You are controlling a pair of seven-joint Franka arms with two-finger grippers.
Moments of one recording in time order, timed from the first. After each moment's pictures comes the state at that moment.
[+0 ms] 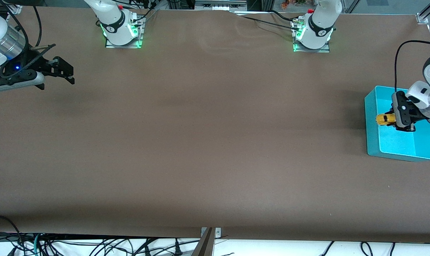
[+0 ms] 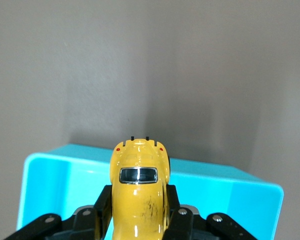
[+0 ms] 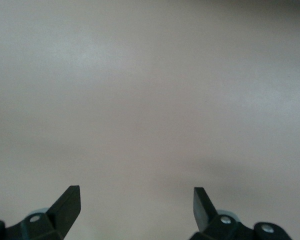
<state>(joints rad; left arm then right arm) 0.45 0.25 -0.10 -1.96 0.07 2.10 1.84 -0.22 -0.12 0.28 -1.83 0.04 1.74 -0.16</state>
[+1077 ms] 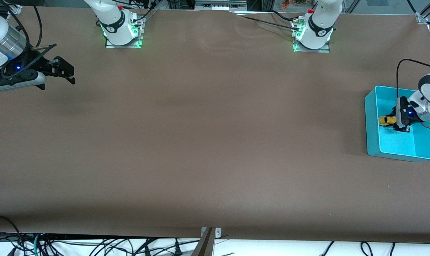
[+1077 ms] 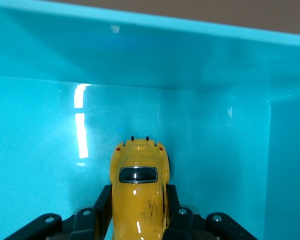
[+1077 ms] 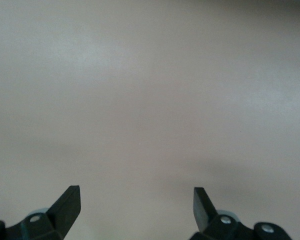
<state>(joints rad) 0.66 0.54 -0.09 -1.95 0.07 2.34 2.15 -0.22 -0.12 0.29 -1.83 0.04 1.74 -0.16</state>
